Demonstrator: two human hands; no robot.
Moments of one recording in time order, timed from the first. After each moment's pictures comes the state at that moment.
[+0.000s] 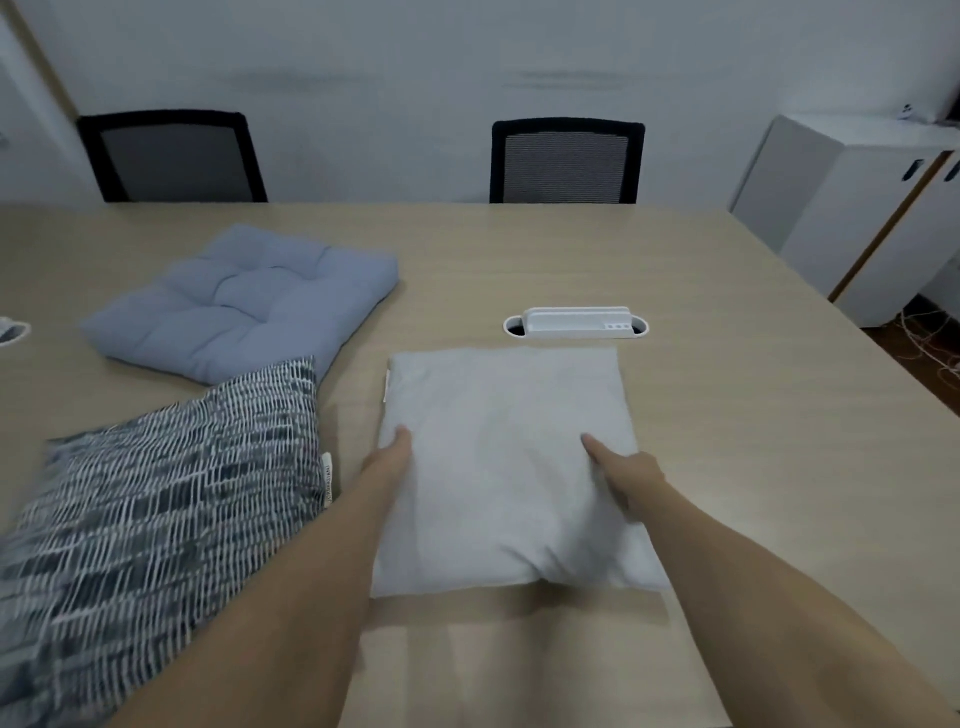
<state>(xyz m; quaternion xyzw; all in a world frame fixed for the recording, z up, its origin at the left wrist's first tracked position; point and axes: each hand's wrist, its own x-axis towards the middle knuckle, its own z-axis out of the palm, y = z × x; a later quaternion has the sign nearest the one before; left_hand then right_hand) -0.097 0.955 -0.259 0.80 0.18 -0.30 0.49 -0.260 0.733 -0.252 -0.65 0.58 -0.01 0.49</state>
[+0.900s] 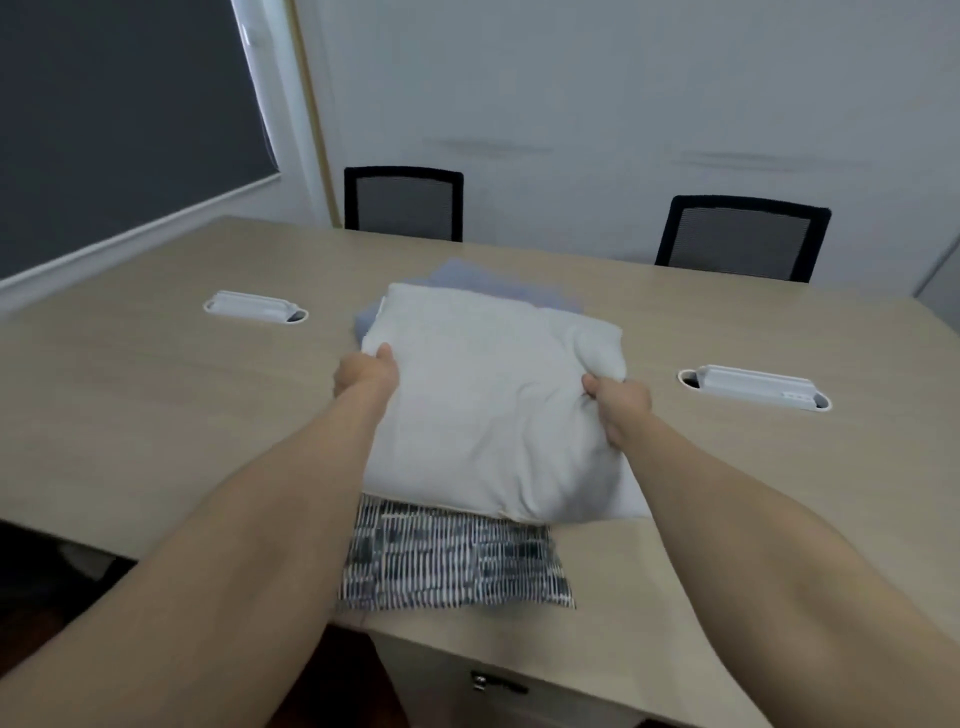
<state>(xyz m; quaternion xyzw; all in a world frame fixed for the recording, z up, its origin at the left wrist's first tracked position) -0.020 1.233 -0.107 0.86 0.22 0.00 0.46 -0.104 0.977 -0.143 -0.67 0.39 -0.16 0.61</state>
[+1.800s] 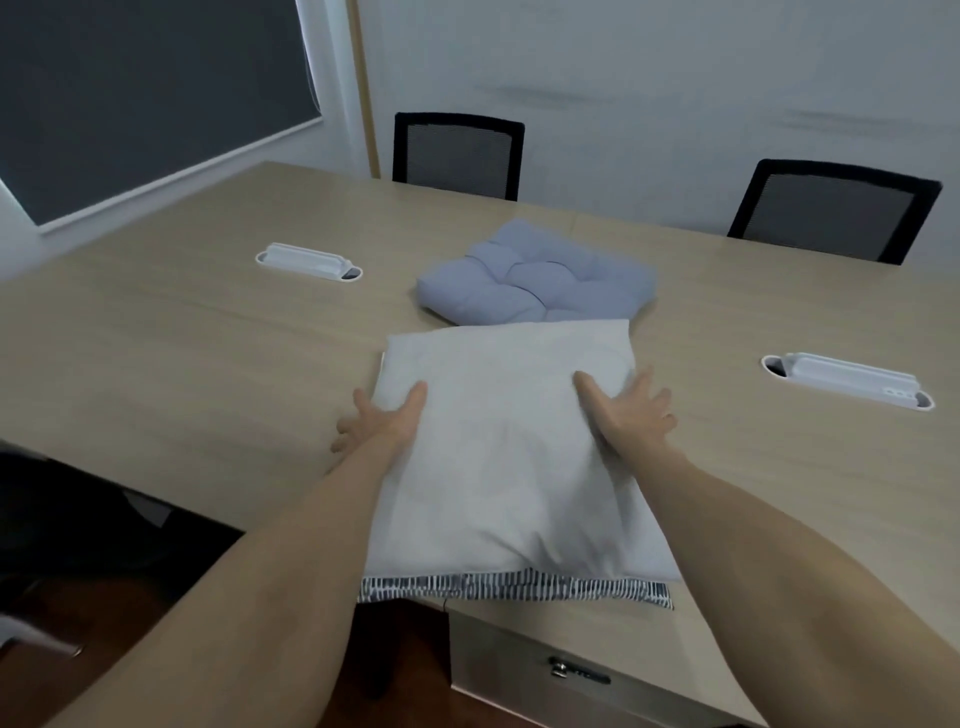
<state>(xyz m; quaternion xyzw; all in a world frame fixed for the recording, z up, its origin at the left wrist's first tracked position) -0.031 1.337 -0.183 0.87 0.28 -0.14 0.38 -0.077 1.089 -0.176 -0.83 0.43 -0.03 0.36</state>
